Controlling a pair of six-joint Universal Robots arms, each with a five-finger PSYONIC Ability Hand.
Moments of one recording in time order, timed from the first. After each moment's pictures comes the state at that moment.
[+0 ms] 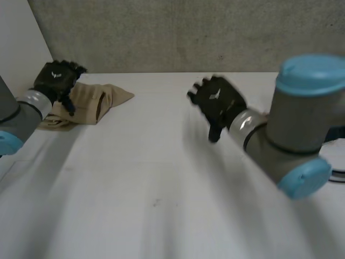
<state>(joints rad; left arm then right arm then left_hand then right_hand) 4.67 -2.29 -1.06 3.30 -1.23 3.61 2.14 -1.08 1.23 0.03 1.43 2.57 0.21 0.21 0.21 0.20 0.04 0.20 0.22 0.21 0.23 0.06</state>
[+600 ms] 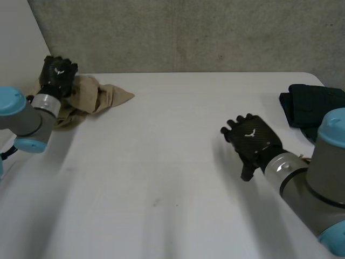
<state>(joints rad) 4.66 -2.55 -0.91 3.76 -1.26 3.70 1.99 -1.29 1.72 -0.12 1.42 2.56 1.11 1.19 1.19 1.20 0.94 0.20 0.22 0.21 0.23 0.06</state>
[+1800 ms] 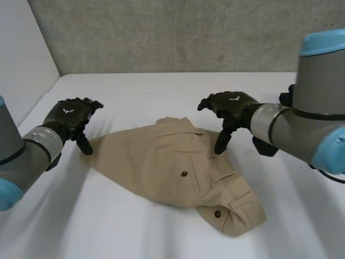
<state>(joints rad) 4.54 -1.90 -1.62 3.25 -1.38 3.45 2.01 -0.99 1.01 0.42 1.28 2.93 0.19 0.20 0.21 0.20 0.04 0.20 0.22 0.21 0.23 0.06</state>
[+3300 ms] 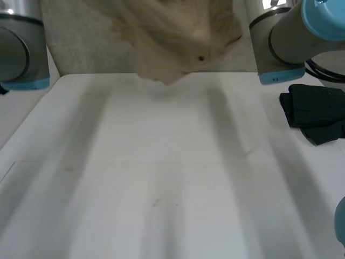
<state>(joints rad) 4.42 -1.97 -1.13 4.14 -1.49 3.16 2.06 -0.75 0.36 -0.38 1.47 2.90 1.14 1.20 1.19 1.20 0.98 0.96 1.17 1.18 1.19 0.99</state>
